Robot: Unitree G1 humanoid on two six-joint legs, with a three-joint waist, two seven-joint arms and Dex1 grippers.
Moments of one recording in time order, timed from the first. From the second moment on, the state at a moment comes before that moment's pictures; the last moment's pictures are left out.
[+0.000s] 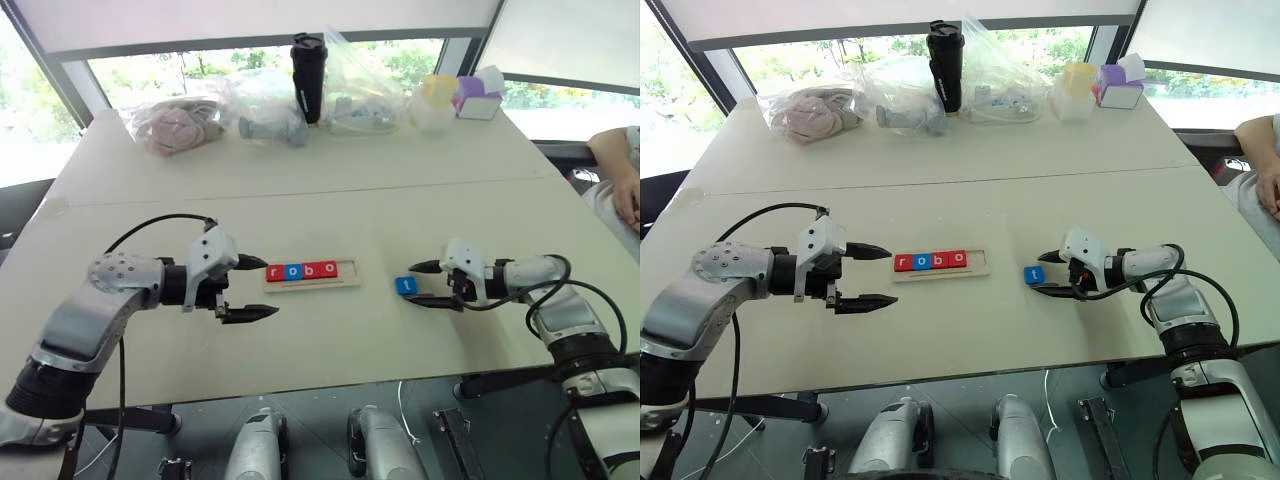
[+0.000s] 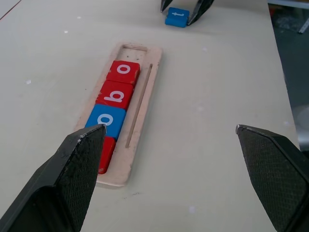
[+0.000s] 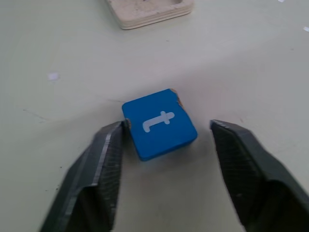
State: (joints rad) left arm -0.33 0.83 -0.06 -0.28 -0.43 0.54 -1.12; right arm -0.51 -0.73 0.13 0.48 0.14 -0.03 1.27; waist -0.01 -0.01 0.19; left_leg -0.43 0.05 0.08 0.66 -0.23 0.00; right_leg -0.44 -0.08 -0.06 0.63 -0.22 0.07
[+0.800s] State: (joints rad) left arm -0.32 0.82 -0.06 -0.28 -0.41 0.52 -1.11; right arm -0.81 -0.53 0.28 0.58 0.05 0.06 1.29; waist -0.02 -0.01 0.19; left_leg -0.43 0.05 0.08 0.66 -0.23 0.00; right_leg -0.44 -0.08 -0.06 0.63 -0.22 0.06
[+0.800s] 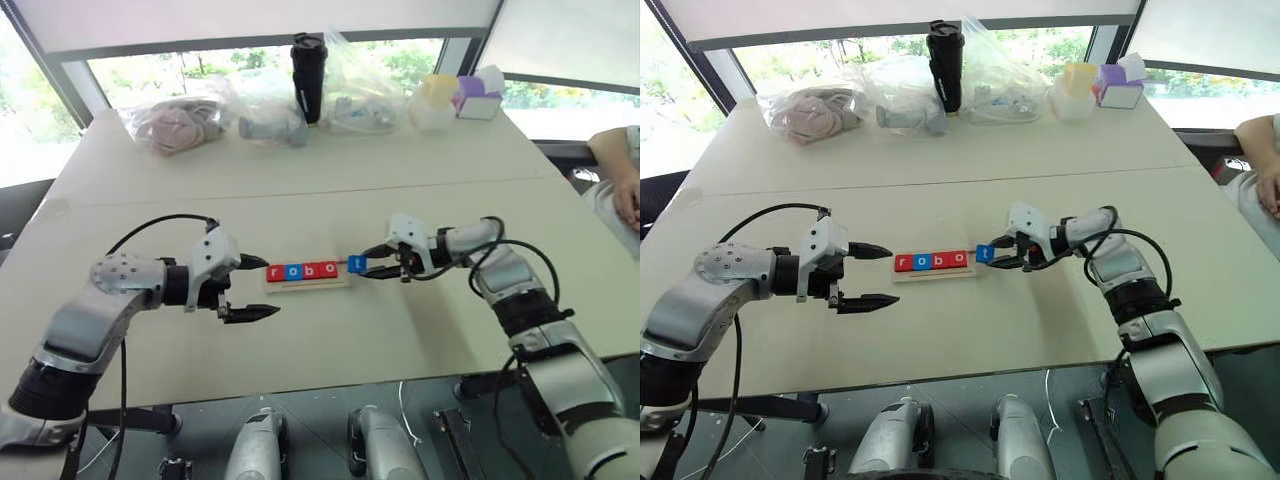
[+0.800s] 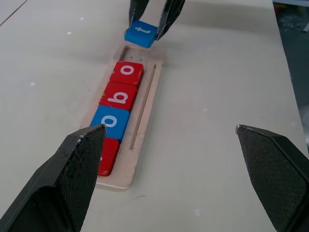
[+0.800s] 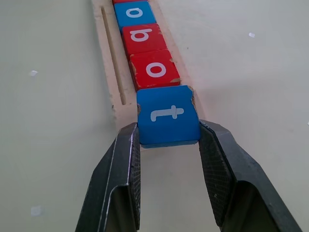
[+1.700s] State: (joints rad) left arm -0.26 0.82 -0.05 -0.33 -0.42 0.54 -1.04; right arm -0.93 -0.45 0.30 0.84 -0.04 -0.08 1.34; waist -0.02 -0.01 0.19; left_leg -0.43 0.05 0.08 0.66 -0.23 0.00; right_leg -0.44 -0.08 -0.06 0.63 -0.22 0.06
